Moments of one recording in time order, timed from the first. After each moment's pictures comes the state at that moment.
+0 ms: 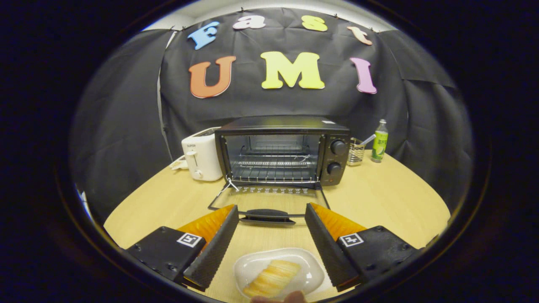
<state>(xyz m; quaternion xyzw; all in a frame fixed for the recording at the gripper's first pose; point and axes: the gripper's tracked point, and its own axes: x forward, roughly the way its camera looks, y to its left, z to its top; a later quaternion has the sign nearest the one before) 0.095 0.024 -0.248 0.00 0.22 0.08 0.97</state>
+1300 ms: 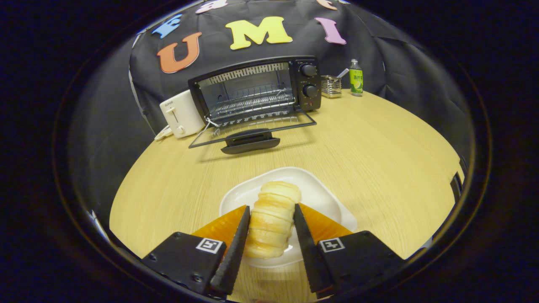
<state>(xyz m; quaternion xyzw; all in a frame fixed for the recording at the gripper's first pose) 0.019 0.009 -0.364 0.08 0.37 0.02 0.93</state>
